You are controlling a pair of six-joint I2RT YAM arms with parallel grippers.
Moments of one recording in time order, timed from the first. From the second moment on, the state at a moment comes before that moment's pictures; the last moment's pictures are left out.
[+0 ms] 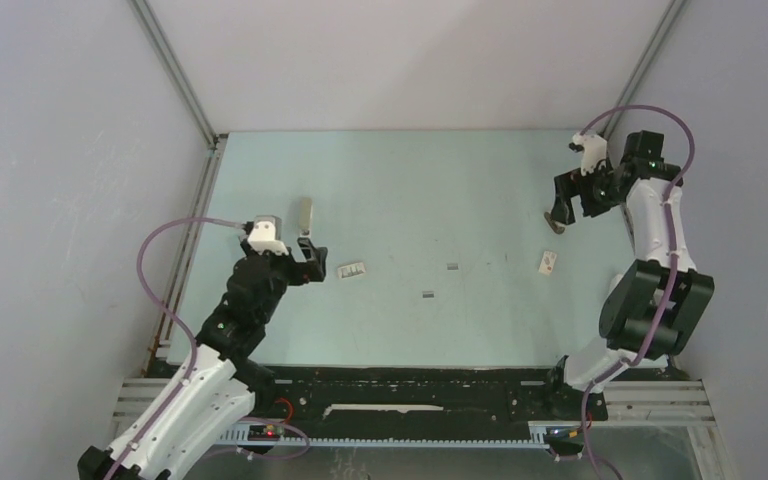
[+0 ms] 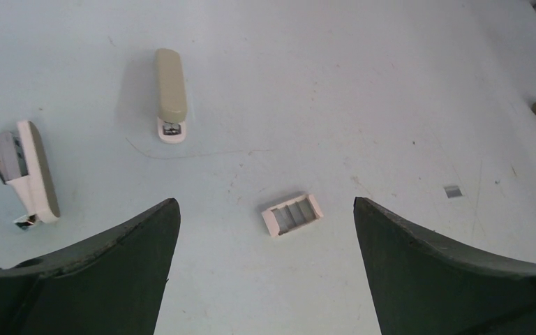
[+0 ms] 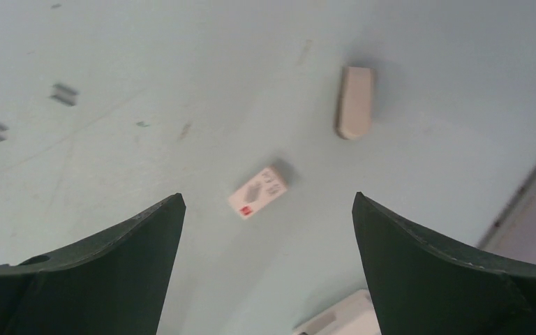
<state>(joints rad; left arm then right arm) -0.47 0.58 0.45 -0.11 -0.24 -0.31 -0.31 1.65 1.49 -0.90 -0.49 -0.61</state>
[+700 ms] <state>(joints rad) -0.01 0.59 0.54 -0.25 -0.06 -0.42 -0.05 1.36 1.05 -0.90 -1.08 -0.68</state>
